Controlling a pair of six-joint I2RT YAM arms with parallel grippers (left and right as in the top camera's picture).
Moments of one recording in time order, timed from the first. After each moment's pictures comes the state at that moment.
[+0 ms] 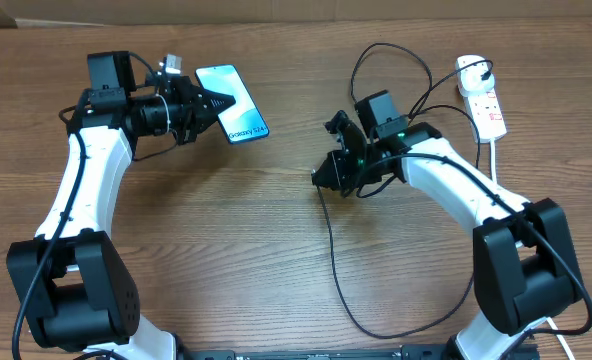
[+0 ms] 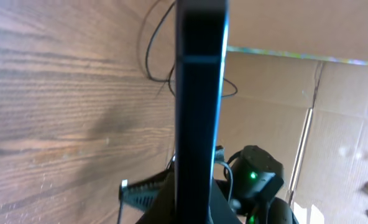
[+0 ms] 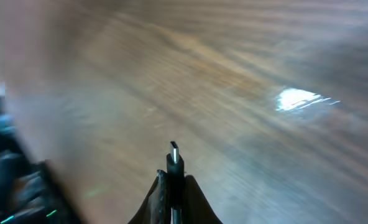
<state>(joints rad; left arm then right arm) 0.11 1.76 1.35 -0.49 1.06 -0.75 0.38 1.83 1.23 -0.61 -0.66 0.20</state>
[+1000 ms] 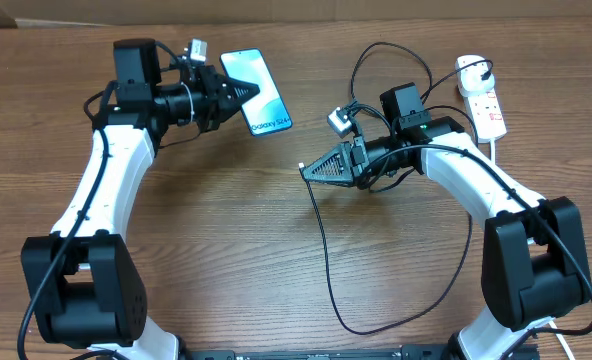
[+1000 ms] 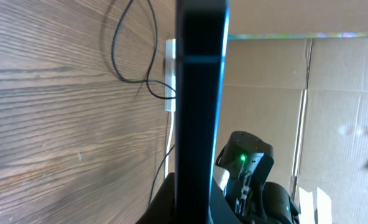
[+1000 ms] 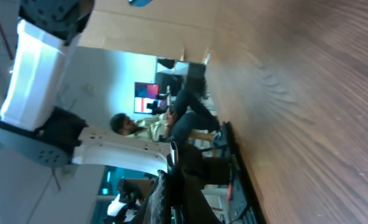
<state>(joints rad) -0.01 1.76 1.35 -0.30 1.05 -0.84 0.28 1.83 1.23 -0.62 -1.47 0.16</state>
